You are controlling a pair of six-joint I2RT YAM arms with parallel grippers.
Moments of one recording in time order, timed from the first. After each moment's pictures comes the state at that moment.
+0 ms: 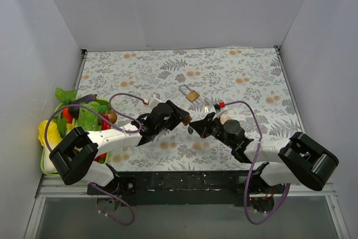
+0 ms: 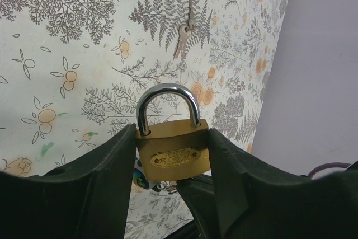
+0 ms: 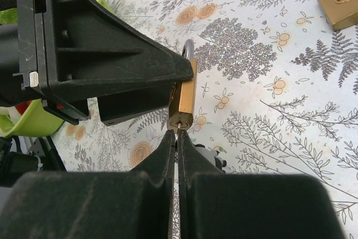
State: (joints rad) left arm -0.86 1.40 0.67 0.18 -0.22 -1.36; right arm 0.83 1.31 0.23 0.95 -0.04 0.61
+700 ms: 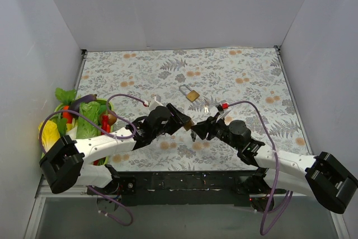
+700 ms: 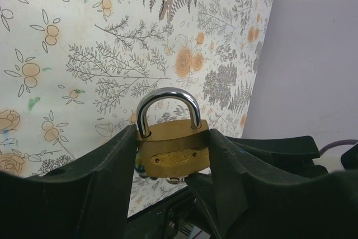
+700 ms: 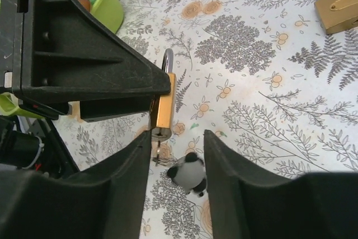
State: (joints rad) left arm -0.92 1.27 0.67 0.07 -0.21 -1.36; right arm 0.84 1.04 0.24 0.65 -0.05 0.54
